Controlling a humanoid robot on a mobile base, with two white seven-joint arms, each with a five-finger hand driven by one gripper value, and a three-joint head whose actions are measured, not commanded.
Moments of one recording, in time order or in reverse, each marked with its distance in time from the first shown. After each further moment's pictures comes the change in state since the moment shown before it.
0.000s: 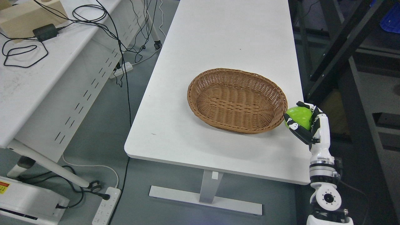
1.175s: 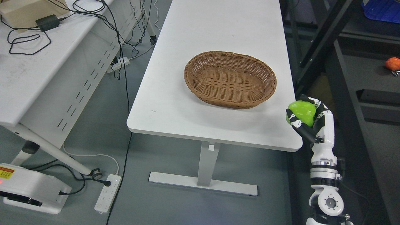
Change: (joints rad) left arm 0.000 0.000 0.000 0.000 0.000 0.000 0.000; right arm 0.022 0.022 -0.003 -0.071 -0.048 -0.058 0.003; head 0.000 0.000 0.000
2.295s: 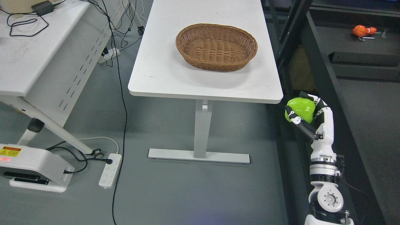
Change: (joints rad) left arm 0.000 0.000 0.000 0.000 0.000 0.000 0.000; right arm -0.014 0.002 0.006 -0.010 0.001 0.033 0.000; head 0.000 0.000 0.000
